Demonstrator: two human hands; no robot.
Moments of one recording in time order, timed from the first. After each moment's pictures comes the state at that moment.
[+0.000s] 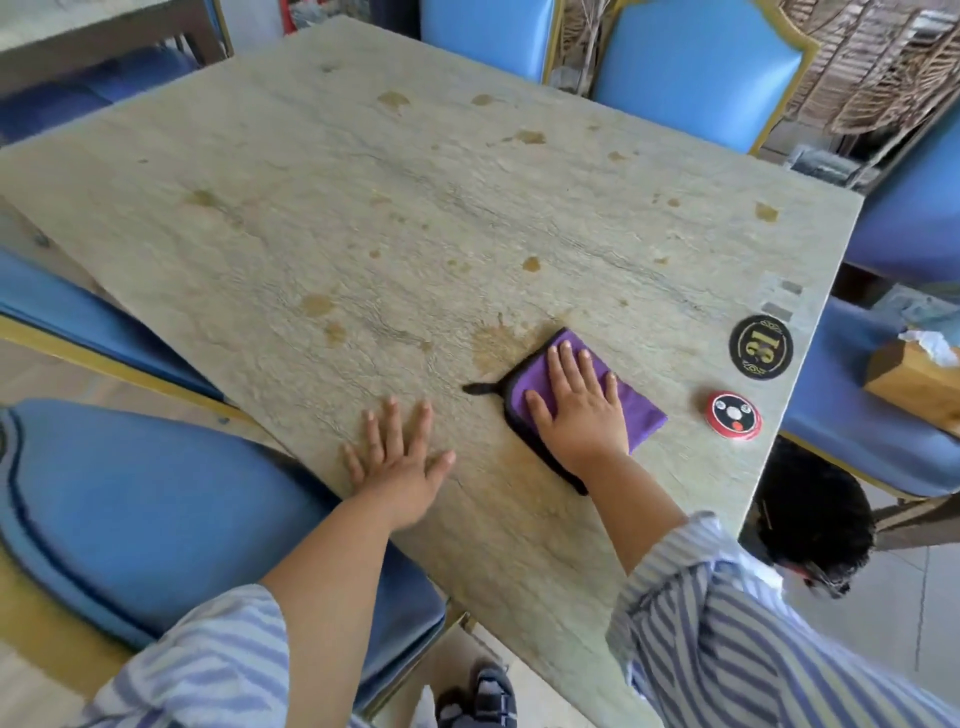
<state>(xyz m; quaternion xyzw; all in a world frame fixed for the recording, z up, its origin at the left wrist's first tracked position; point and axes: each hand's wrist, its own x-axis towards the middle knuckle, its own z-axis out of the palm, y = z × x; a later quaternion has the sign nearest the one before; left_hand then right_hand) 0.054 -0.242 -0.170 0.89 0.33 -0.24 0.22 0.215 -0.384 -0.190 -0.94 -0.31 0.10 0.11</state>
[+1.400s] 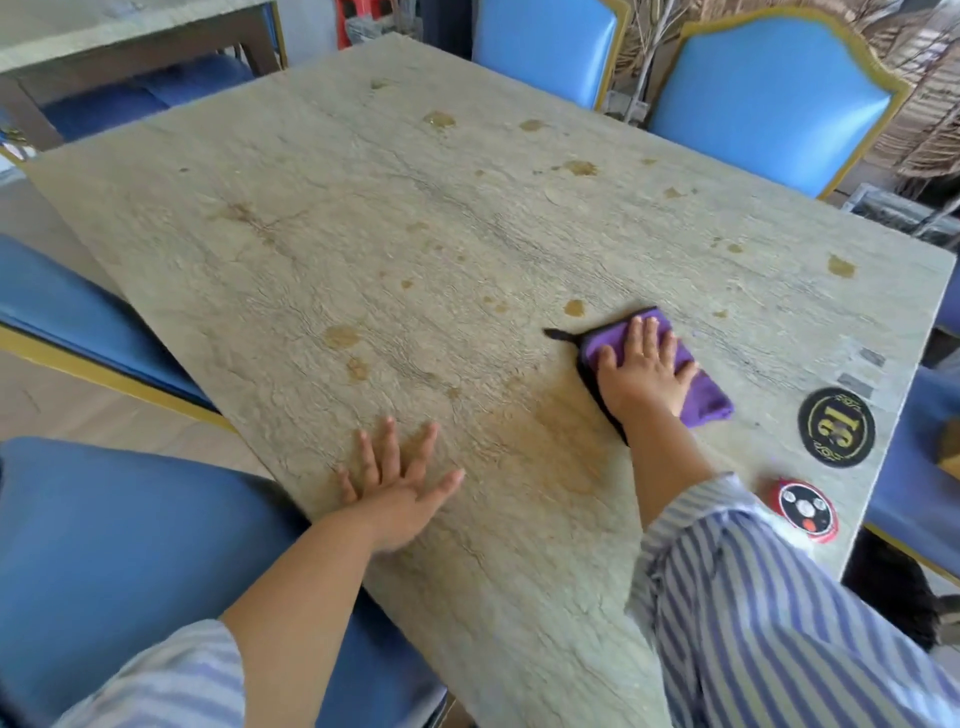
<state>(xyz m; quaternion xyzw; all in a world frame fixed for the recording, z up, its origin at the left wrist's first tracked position) 0.075 -0.199 -0.152 0.85 0.33 -0.30 0.28 0.333 -0.319 -0.187 -0.97 -0.16 0.10 0.12</state>
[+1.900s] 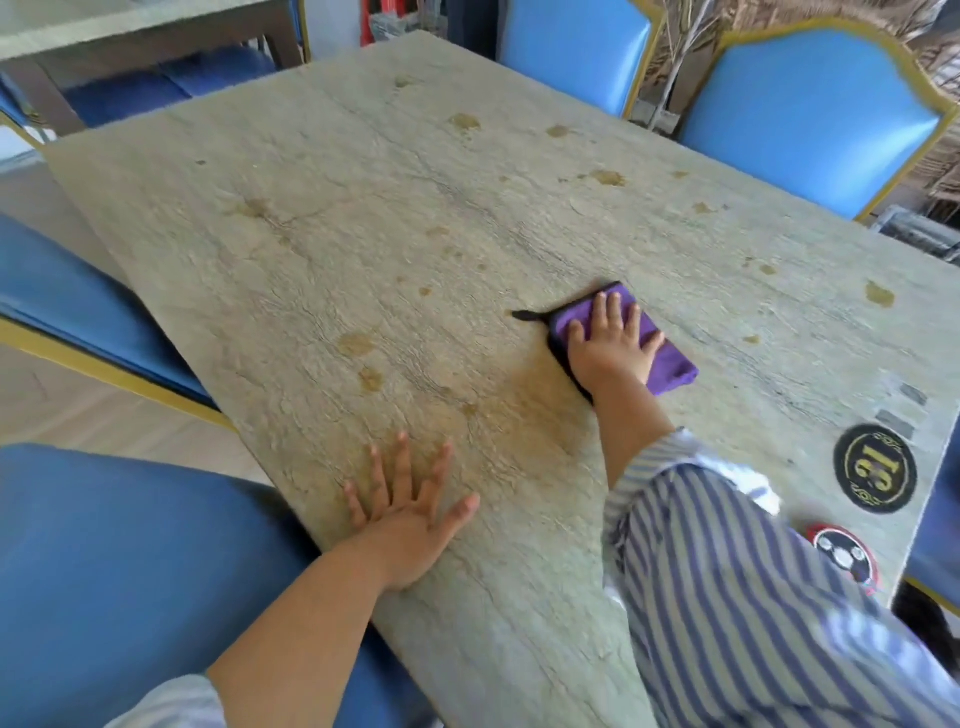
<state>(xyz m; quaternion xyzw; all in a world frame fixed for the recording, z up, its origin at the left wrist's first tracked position) 0.073 -0.201 -0.157 0.86 0.32 -0.28 0.28 0.354 -0.243 -0.187 -0.96 -0.22 0.11 0.11</state>
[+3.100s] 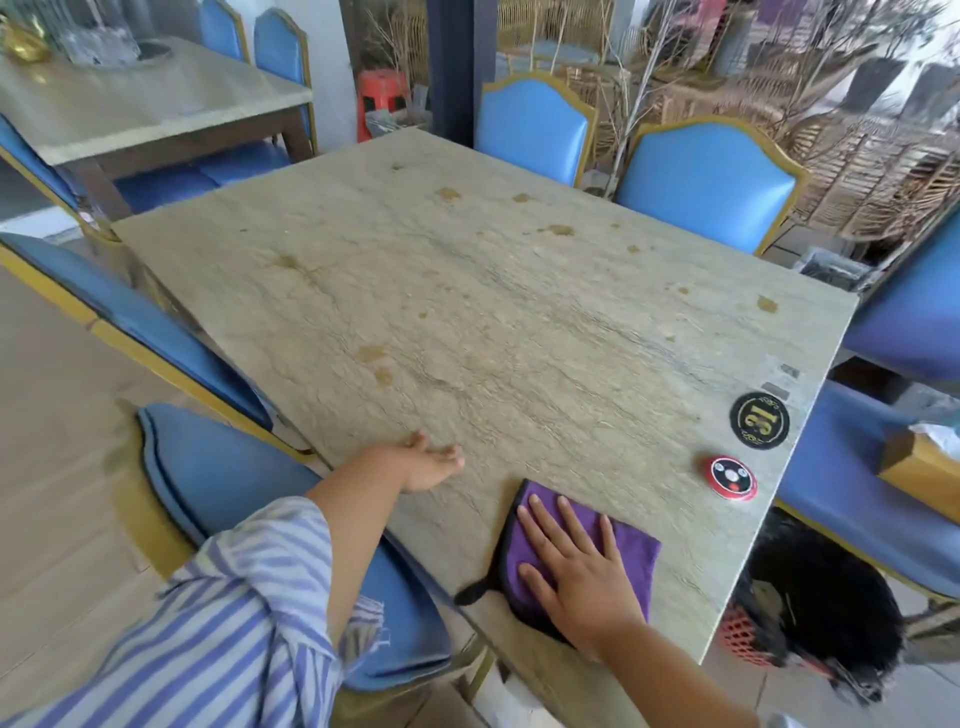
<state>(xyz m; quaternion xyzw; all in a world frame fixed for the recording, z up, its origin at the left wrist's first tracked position) 0.065 -0.208 -0.107 0.85 0.28 -0.38 0.22 0.107 -0.450 -0.182 -0.89 -0.44 0.13 0.04</state>
